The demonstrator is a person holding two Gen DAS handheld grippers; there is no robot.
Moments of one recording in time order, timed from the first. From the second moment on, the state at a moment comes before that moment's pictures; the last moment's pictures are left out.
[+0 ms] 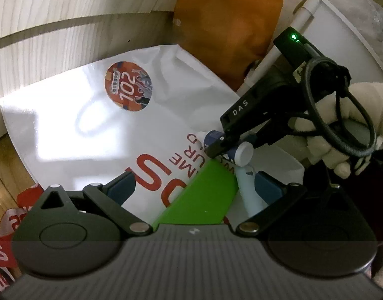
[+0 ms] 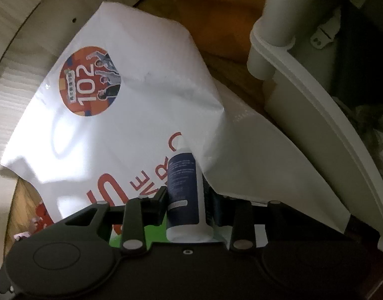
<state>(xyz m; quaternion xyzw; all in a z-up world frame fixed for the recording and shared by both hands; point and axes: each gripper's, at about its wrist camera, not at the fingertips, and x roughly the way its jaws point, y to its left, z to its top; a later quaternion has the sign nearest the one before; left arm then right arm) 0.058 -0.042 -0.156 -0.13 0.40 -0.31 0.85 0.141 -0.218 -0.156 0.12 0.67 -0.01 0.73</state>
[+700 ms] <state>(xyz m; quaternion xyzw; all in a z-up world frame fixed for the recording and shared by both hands) 0.058 -0.018 -0.143 -0.16 0.37 -0.22 0.89 0.125 -0.236 -0.134 0.19 0.64 -0.01 0.74</state>
